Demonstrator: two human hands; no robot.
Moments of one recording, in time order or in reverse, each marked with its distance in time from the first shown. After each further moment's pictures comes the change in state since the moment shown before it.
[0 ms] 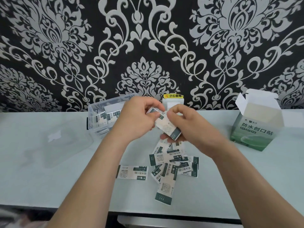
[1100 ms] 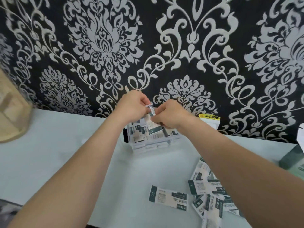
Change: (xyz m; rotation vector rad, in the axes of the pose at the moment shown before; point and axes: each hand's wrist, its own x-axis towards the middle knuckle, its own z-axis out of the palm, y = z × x) left_hand 0.061 -0.069 -0.117 0.281 0.102 -0.230; right_hand 0.133 -0.055 0.112 -0.506 -0.020 0.034
